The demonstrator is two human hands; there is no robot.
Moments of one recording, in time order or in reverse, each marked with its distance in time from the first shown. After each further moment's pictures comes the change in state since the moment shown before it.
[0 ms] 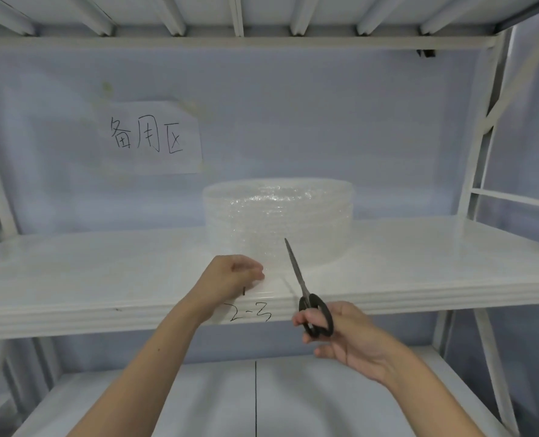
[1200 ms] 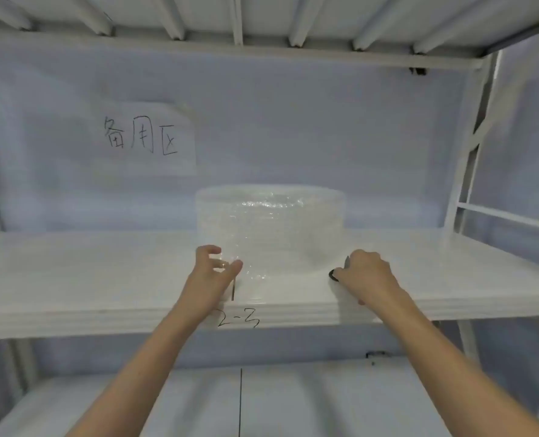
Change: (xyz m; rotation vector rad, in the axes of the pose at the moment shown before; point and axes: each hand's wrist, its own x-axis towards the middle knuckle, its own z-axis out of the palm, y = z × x) left_hand -0.008 -0.001 0.003 -0.005 0.244 0.033; right_hand 0.062 -0.065 -0.065 -1.383 0.804 -0.048
